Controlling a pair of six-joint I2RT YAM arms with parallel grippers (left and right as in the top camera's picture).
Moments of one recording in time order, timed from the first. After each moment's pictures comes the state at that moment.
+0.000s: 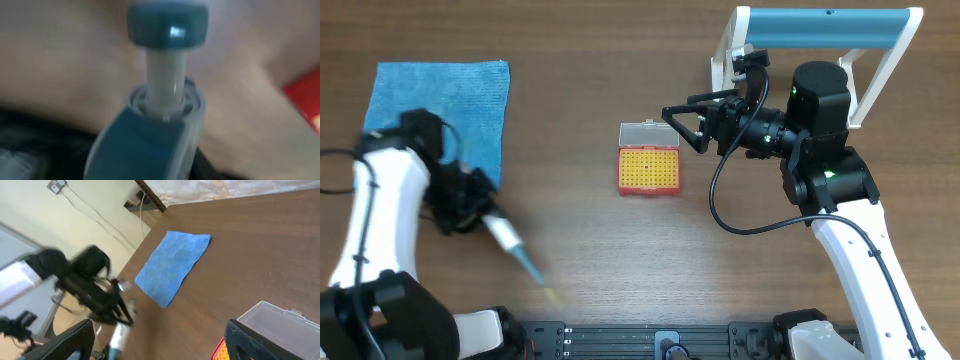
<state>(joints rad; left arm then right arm) 0.30 1.51 1.15 -1.43 0.24 -0.41 0.17 1.24 1.06 -0.23 -0.92 0.42</state>
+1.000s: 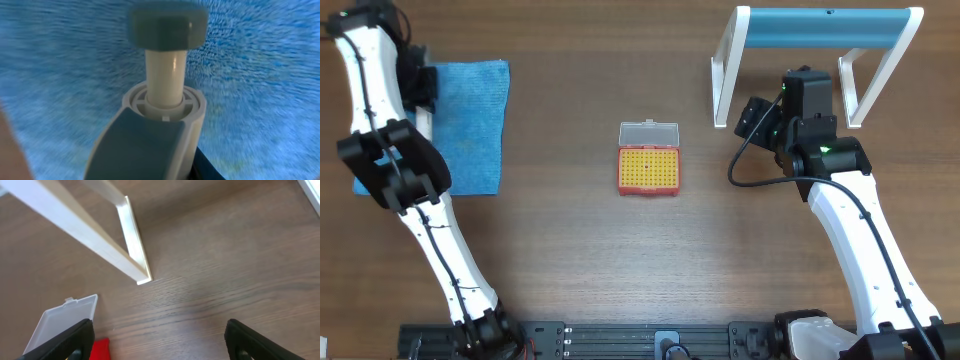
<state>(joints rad) 0.40 2.61 2.51 -1.49 -0.11 0.22 0.10 1.37 1.06 -0.58 0.01 0.49</state>
